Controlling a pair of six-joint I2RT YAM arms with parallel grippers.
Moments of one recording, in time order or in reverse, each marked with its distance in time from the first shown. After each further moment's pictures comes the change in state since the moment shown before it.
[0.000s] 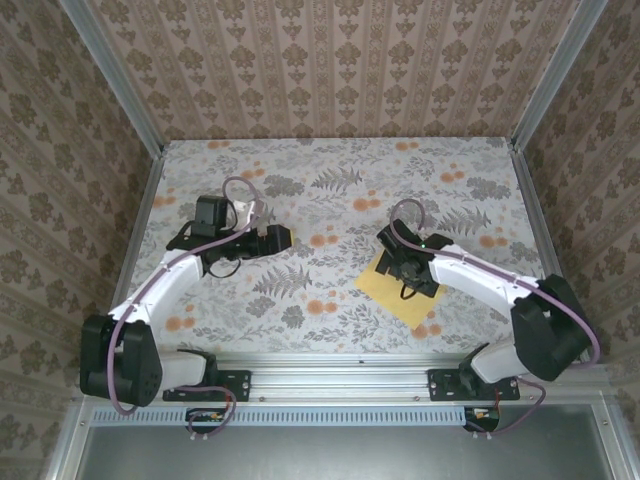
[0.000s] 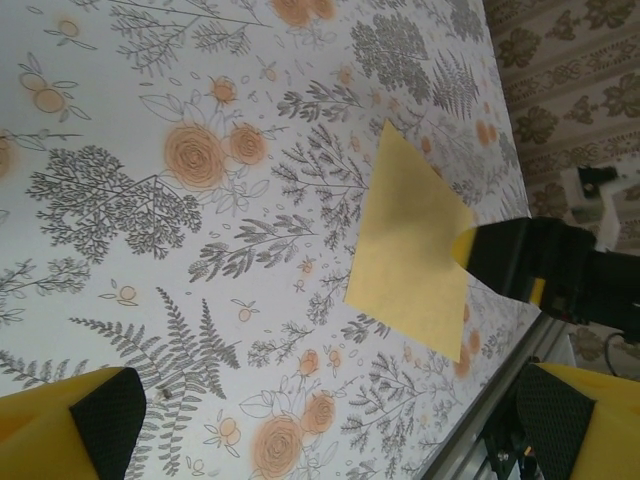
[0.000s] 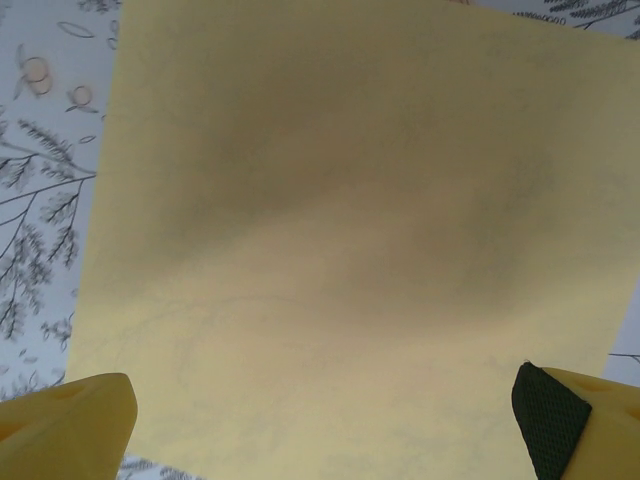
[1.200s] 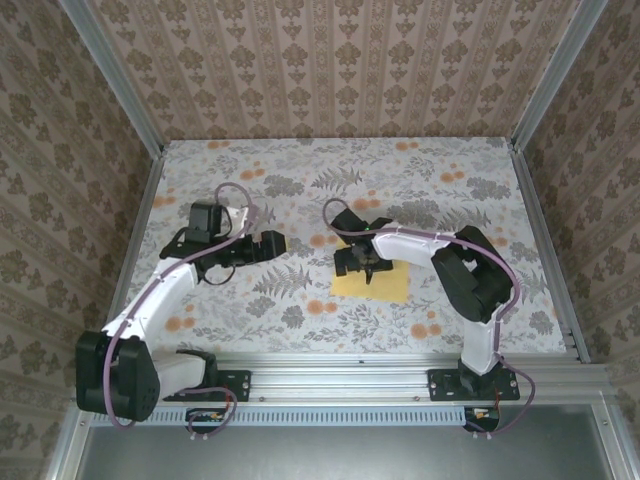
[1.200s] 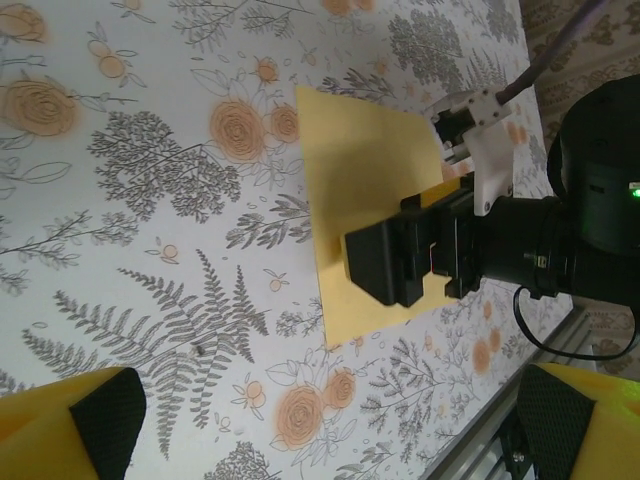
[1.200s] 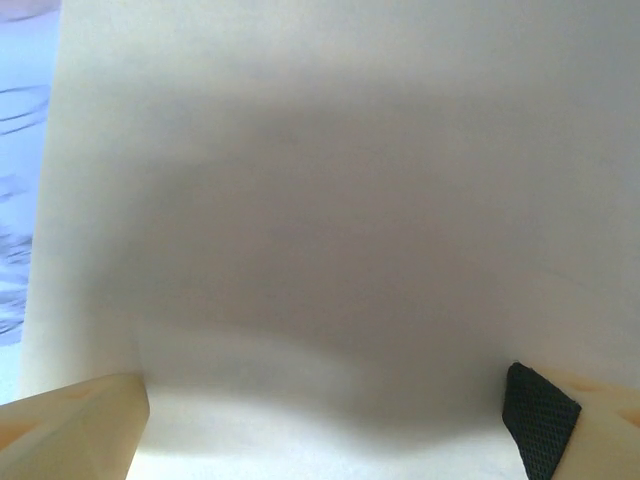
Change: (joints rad) left arm 0.030 -0.086 -0.036 -0.089 -0.061 0.007; right arm 0.108 0.475 0.348 0.117 -0.109 -0.566
